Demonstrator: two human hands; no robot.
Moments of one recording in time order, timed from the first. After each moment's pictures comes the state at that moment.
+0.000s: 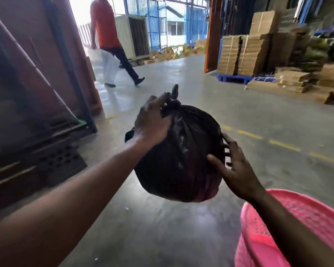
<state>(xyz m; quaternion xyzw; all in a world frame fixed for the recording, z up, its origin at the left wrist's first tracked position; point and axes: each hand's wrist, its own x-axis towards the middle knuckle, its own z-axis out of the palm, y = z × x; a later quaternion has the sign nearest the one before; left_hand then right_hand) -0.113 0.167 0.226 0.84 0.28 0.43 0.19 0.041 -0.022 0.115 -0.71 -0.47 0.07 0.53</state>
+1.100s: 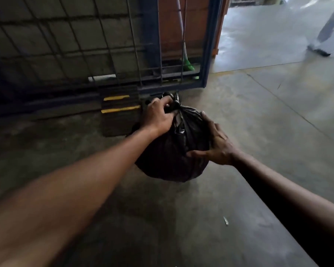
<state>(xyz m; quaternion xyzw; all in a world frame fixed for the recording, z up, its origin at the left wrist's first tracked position) -0.412 0.567 0.007 0.68 0.62 0.35 0.18 -0.198 0.514 -0.043 -0.60 -0.73 0.27 0.22</state>
